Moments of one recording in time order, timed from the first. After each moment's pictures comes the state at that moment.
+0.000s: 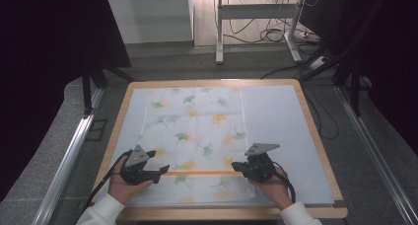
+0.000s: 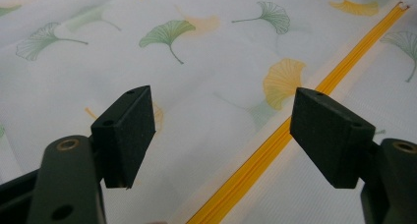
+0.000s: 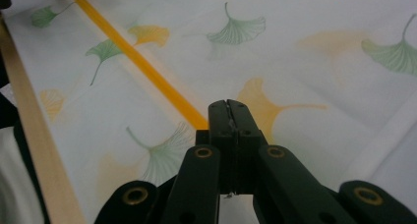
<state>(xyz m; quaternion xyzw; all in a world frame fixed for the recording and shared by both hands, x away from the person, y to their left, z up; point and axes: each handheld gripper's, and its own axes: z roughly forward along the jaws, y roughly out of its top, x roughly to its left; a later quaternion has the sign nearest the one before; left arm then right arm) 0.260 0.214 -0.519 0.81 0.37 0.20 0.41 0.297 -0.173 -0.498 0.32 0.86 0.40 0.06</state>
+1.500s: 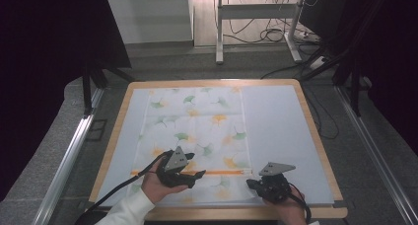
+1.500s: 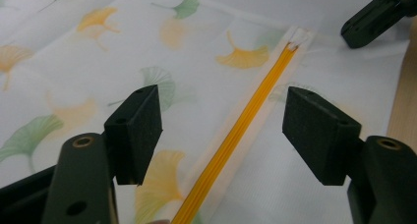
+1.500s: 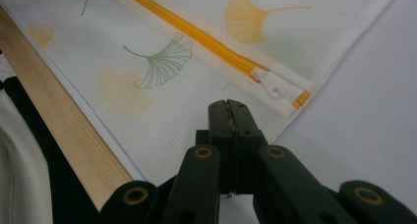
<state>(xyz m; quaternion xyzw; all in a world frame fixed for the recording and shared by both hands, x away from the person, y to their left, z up) 0.264 0.113 -0.498 0.84 0.27 0.14 0.44 0.250 -0.209 -0.512 0.35 0.86 0.37 0.08</state>
